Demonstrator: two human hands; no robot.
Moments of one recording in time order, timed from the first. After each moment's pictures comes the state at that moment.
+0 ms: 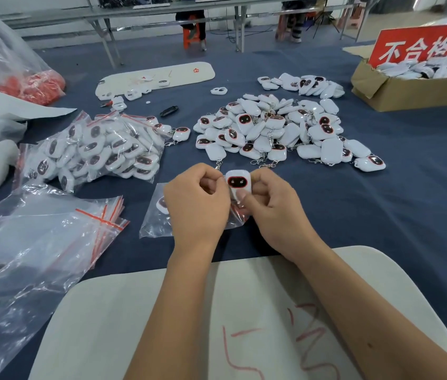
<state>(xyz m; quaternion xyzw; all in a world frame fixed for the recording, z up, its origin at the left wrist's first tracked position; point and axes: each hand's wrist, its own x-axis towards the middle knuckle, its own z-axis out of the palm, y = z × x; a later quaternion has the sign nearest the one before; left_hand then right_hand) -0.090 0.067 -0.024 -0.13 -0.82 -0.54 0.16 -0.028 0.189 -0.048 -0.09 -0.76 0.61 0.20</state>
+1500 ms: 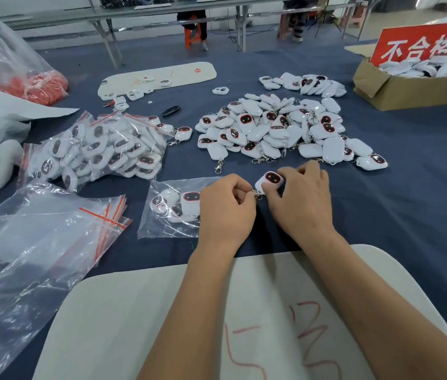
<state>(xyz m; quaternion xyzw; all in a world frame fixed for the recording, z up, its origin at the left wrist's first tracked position) -0.084 0.091 -0.045 -0.19 -0.84 -0.51 0.03 -0.034 0.216 -0.045 -0.28 -0.92 0.21 0.20</state>
